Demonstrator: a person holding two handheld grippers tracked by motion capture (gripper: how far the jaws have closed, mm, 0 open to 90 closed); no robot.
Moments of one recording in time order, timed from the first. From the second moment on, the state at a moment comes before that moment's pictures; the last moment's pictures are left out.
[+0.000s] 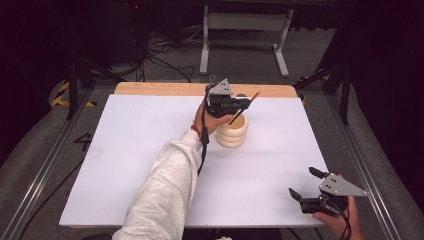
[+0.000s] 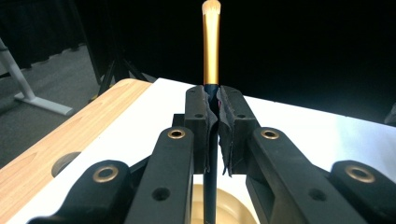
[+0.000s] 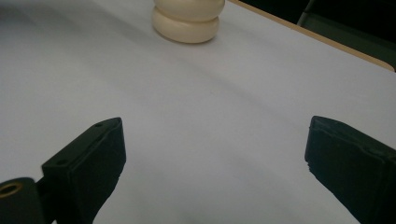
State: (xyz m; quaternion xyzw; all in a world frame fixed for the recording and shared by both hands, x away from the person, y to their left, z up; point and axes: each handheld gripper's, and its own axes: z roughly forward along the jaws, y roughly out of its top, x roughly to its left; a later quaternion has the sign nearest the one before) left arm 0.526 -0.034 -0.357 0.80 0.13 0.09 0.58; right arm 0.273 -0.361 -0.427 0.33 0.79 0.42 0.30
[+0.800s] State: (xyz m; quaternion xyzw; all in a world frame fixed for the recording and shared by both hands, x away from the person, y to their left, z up) left arm 0.530 -0.025 -0.372 0.80 0.15 0.07 0.58; right arm 0.273 -0.360 -0.427 0.33 0.79 0.42 0.30
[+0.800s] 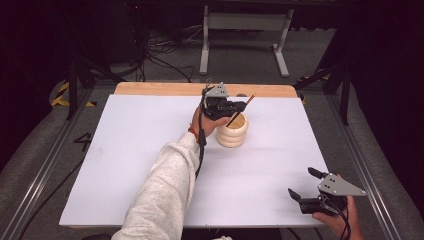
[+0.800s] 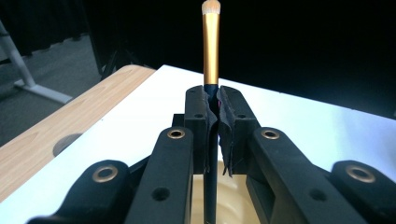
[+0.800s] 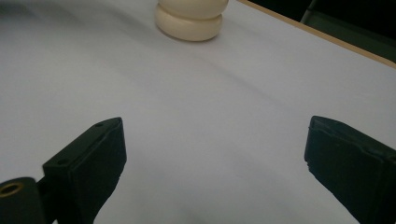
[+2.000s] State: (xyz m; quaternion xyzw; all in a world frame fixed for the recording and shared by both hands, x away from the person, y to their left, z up) left arm 0.524 -0.010 -0.377 0.82 0.16 0.10 0.54; right arm 0.274 -0.358 -0.428 0.33 0.80 0.42 0.29
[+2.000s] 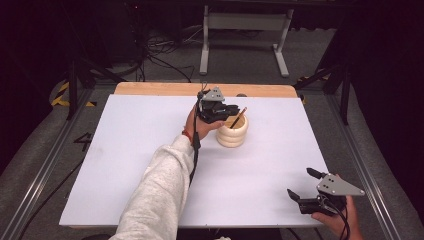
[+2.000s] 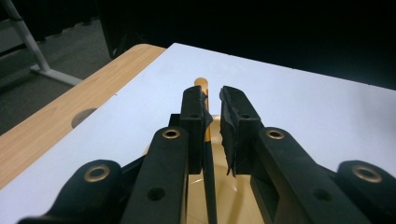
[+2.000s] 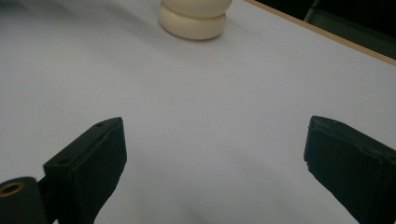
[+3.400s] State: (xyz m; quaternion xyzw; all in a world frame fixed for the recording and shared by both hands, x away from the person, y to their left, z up) left arm 0.497 0.010 -0.350 0.83 0.15 0.17 0.51; right arm 0.273 -0.357 -0.426 0.33 0.80 0.42 0.29
